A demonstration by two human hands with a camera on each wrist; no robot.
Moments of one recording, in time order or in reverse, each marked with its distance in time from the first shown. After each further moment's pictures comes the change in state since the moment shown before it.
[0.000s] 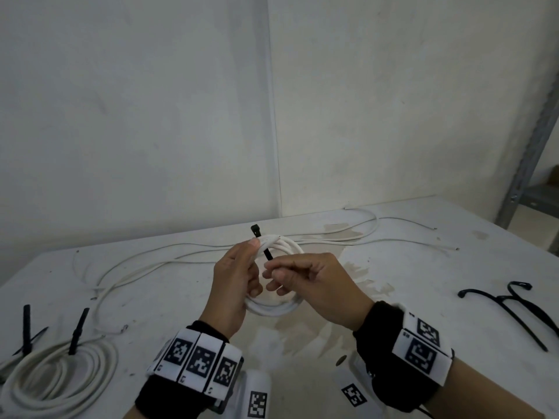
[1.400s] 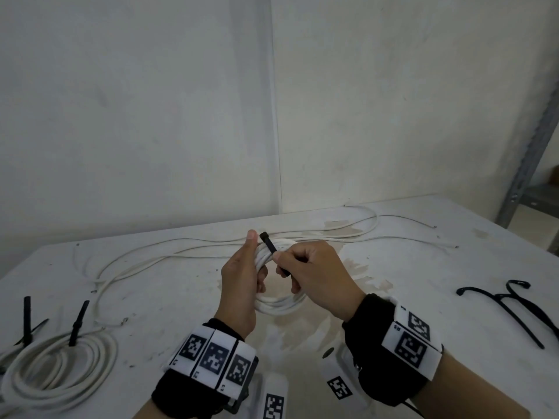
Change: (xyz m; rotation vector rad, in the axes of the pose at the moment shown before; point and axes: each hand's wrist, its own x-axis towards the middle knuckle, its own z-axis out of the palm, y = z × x) left_hand -0.008 -0.003 0.018 0.007 0.188 -0.087; right_hand 0.010 -0.006 0.004 -0.259 0.191 0.165
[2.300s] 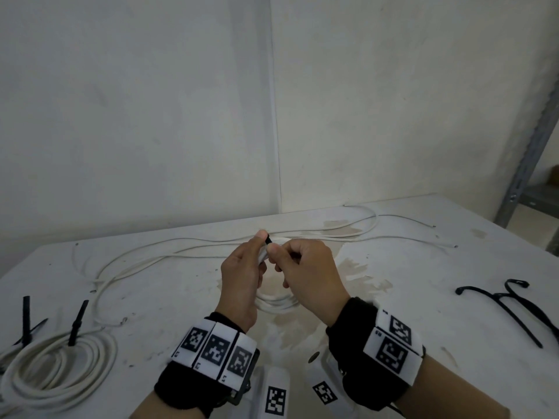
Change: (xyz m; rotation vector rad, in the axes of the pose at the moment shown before) left_hand 0.002 0.003 0.001 0.023 -0.009 0.060; right_hand 0.002 -0.001 0.015 -0.033 0.129 -0.053
